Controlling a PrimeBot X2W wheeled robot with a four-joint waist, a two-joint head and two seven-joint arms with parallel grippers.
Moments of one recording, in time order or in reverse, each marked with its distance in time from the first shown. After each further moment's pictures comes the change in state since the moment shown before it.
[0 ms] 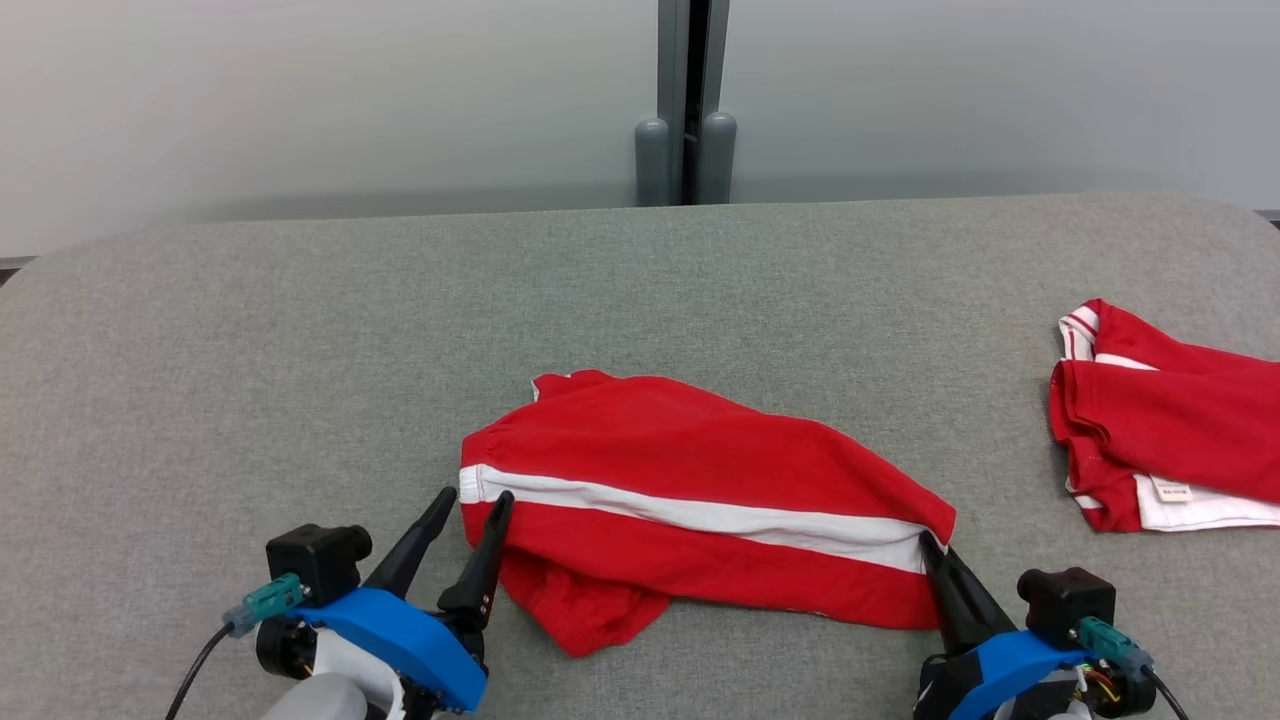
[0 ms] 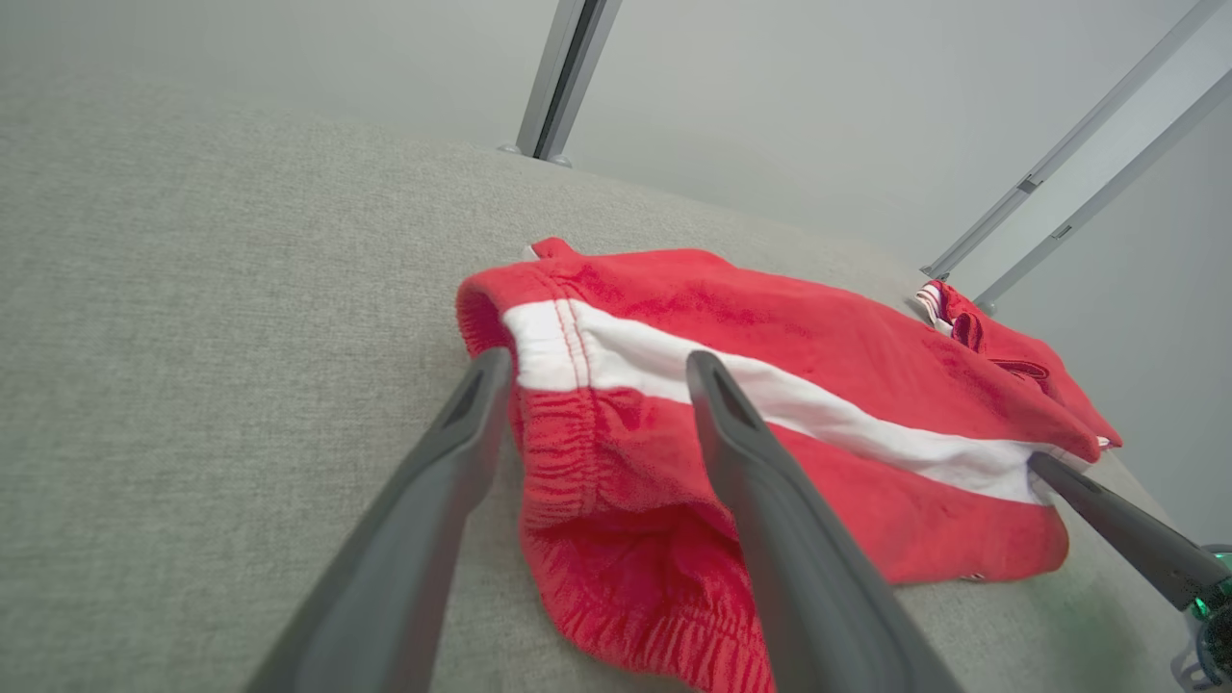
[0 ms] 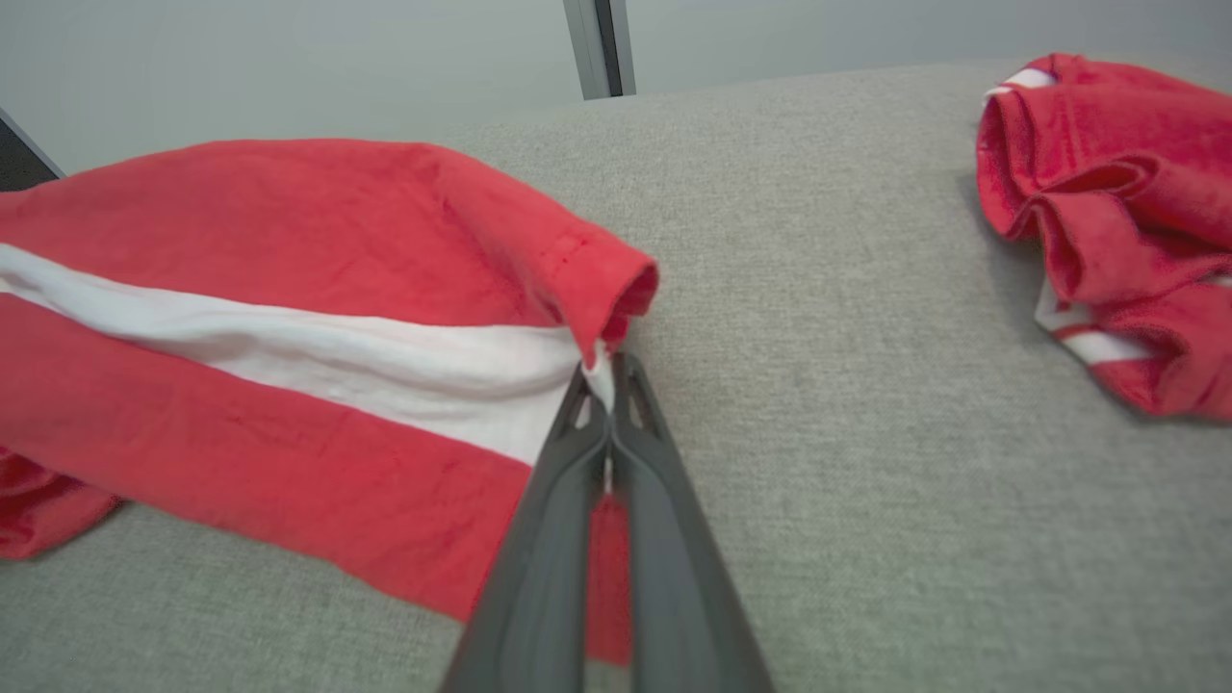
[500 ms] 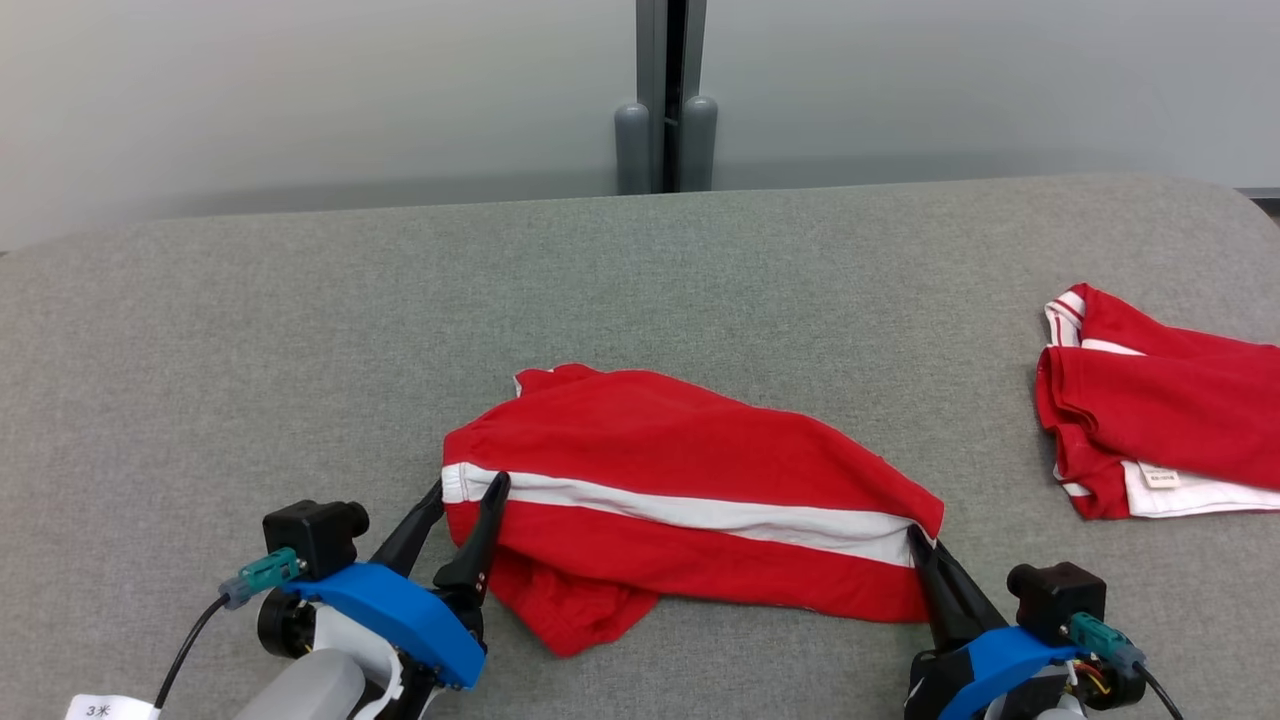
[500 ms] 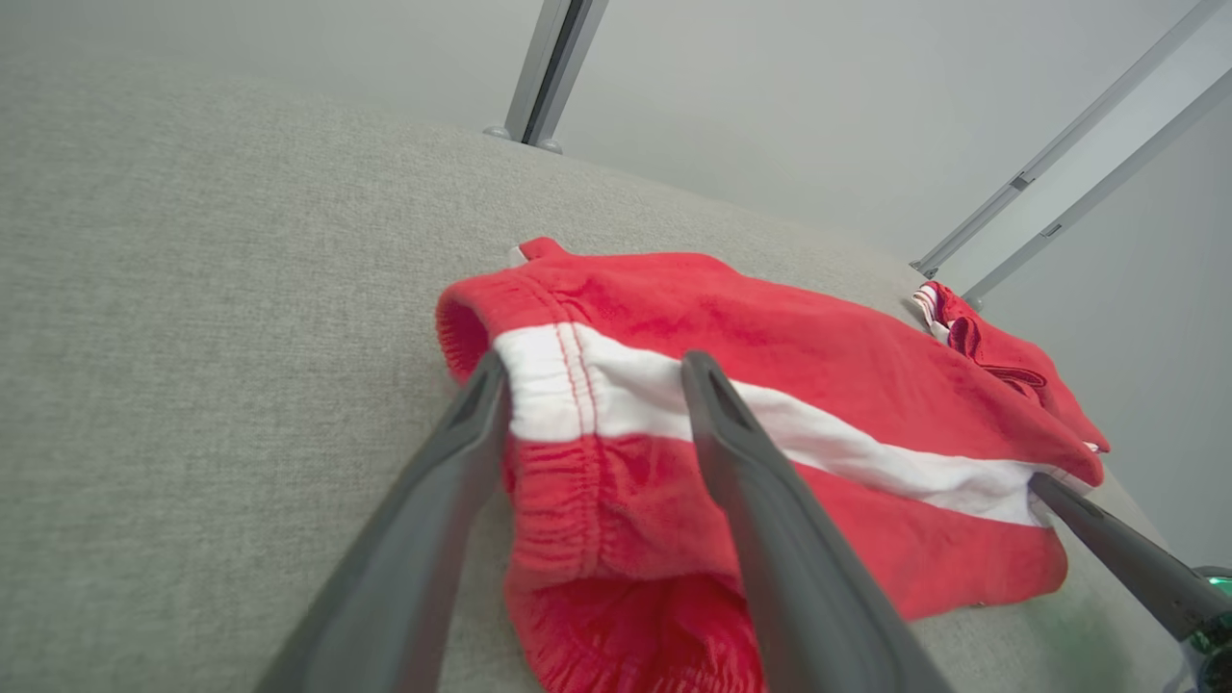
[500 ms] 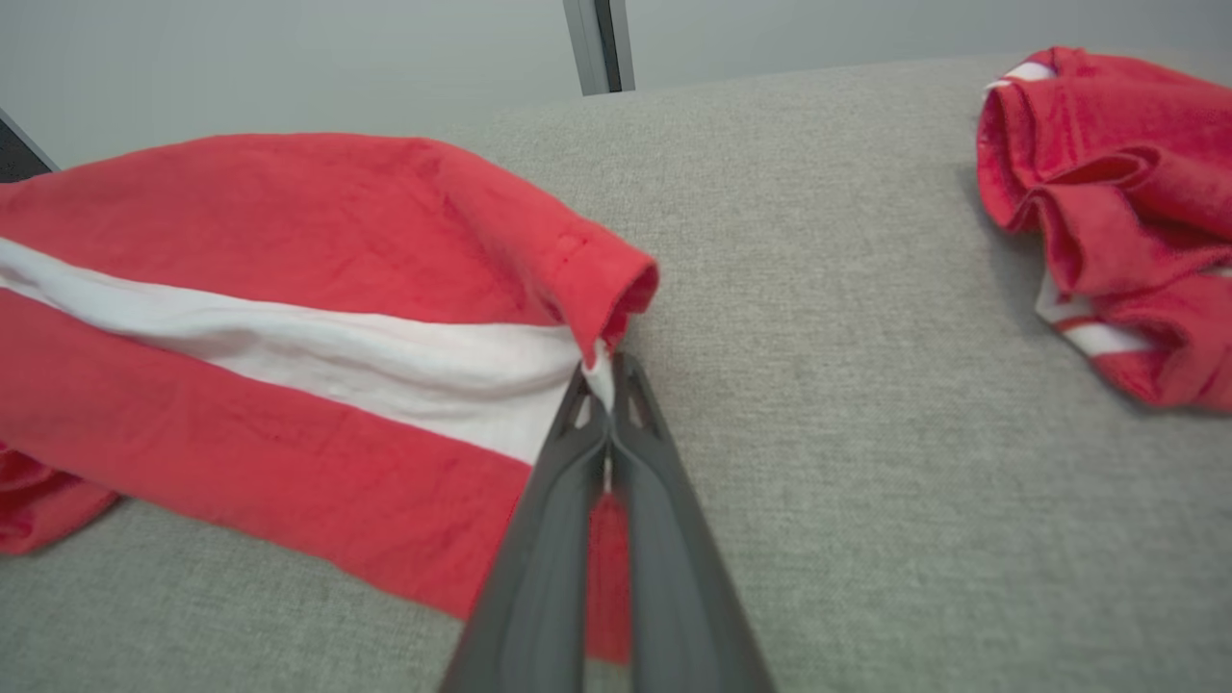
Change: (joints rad) left arm -0.079 0.020 -0.072 0.046 -0.103 0.000 0.000; right arm -0.002 0.000 0.029 -0.018 0.008 0.000 0.000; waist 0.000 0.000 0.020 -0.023
